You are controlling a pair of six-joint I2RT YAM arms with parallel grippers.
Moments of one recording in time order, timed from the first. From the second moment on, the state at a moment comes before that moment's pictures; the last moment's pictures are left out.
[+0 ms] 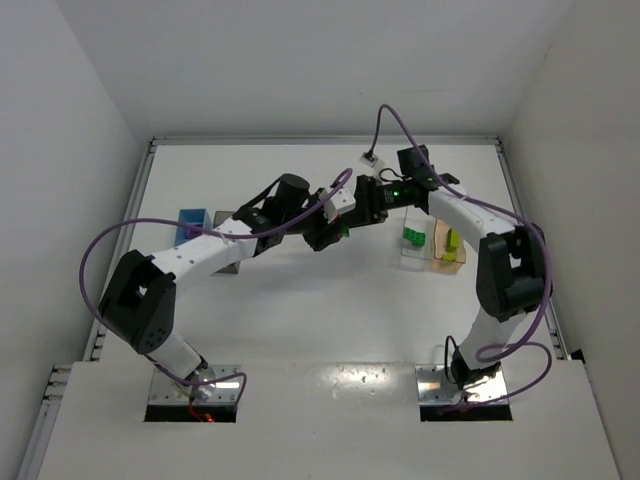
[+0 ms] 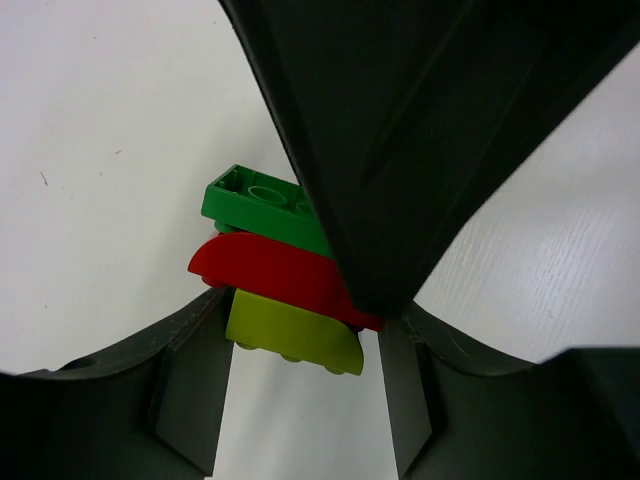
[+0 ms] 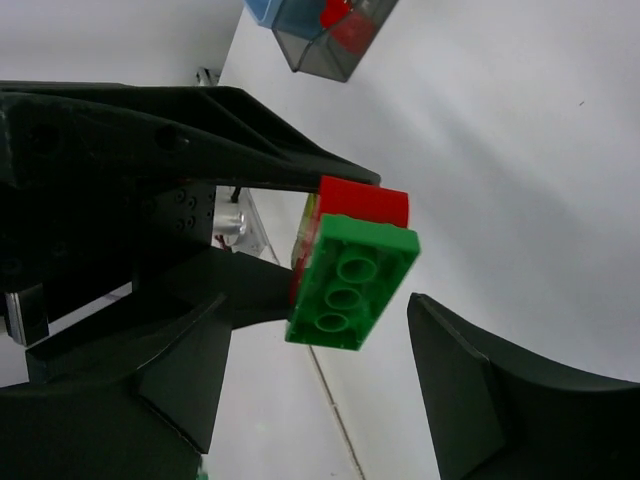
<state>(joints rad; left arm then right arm) -0.66 1.57 1.14 -0.14 0.34 0.35 0.26 1.76 1.26 -0.36 -1.03 0.23</state>
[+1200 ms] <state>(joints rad) -0.52 1.48 1.05 -0.09 0.35 0.31 -0.01 1.50 1.17 -0.52 -0.82 0.01</state>
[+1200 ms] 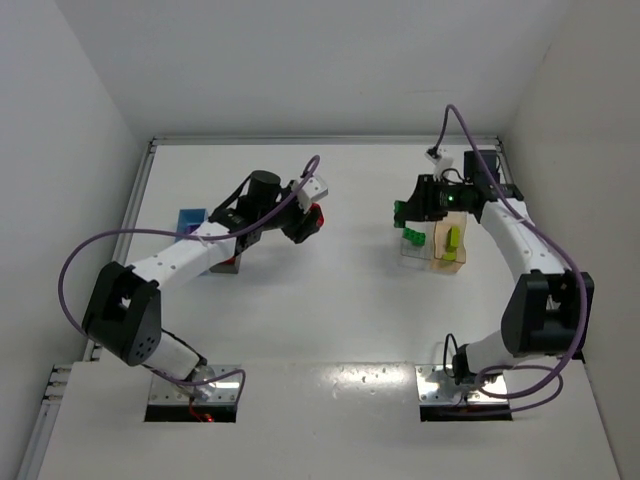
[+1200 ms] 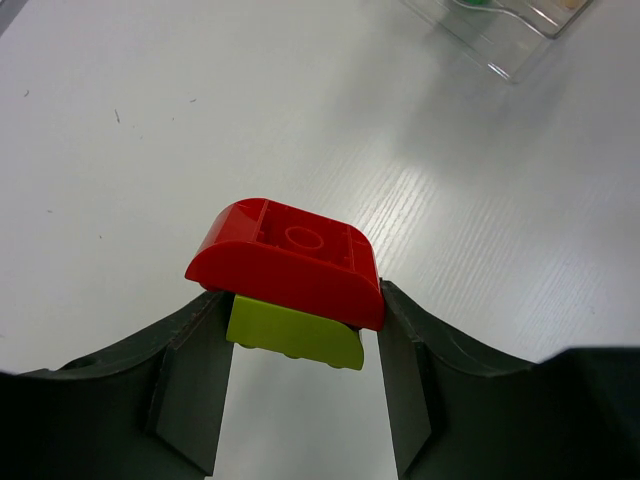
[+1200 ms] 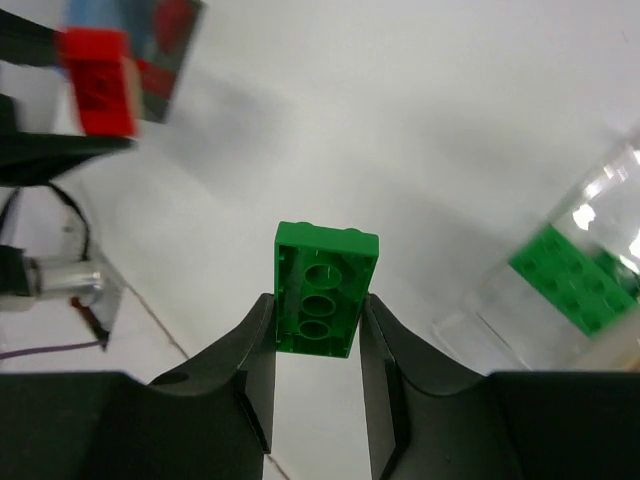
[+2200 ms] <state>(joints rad) -0.51 1.46 1.04 -0.09 0.42 0.28 -0.03 1.54 1.05 -0.56 -0.55 -0.05</state>
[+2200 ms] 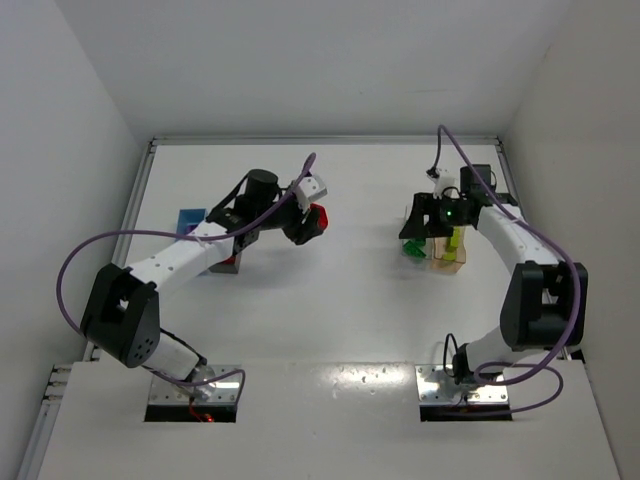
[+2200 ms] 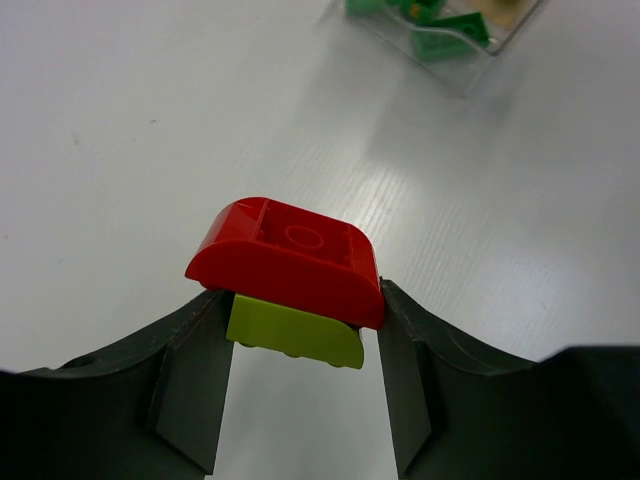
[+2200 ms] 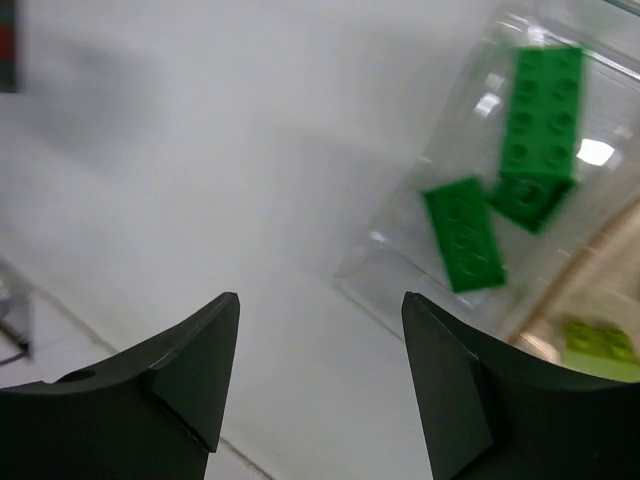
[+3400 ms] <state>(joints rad) -0.63 1.50 1.04 -0.08 0.45 0.22 0.31 1.71 1.30 -0.56 -1.01 0.01</state>
